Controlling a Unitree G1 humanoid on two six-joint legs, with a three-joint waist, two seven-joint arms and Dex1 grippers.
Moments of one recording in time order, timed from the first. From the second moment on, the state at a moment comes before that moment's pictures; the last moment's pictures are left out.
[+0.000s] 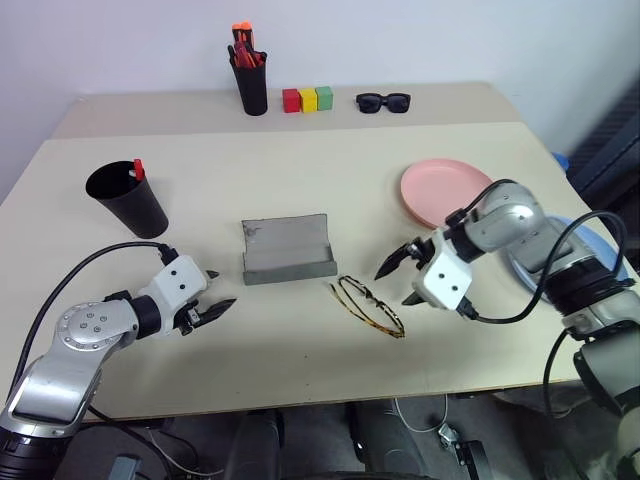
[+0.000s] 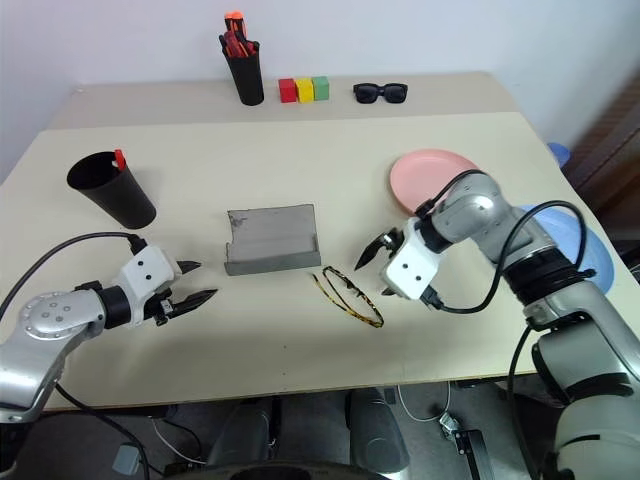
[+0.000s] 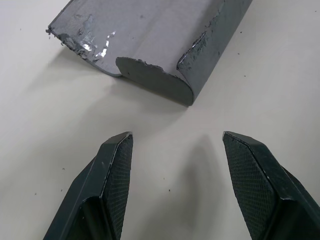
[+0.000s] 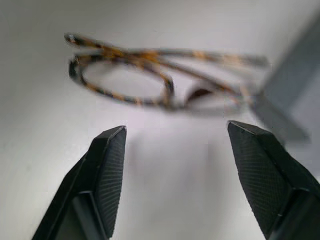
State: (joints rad) left arm 0.04 0.82 0.09 -0.41 -0.21 0.45 -0.79; right arm -0.85 -0.87 0.50 0.35 0.03 -0.63 1.53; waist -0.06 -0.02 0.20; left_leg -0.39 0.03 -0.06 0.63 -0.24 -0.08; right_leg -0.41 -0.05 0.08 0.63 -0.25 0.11
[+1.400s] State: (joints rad) left arm 0.02 0.82 0.06 -0.40 -0.21 0.45 -0.80; right arm -0.37 -0.92 0.22 -0.26 0.57 0.90 1.19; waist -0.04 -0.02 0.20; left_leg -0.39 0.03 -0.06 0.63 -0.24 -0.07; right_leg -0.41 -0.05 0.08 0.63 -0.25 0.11
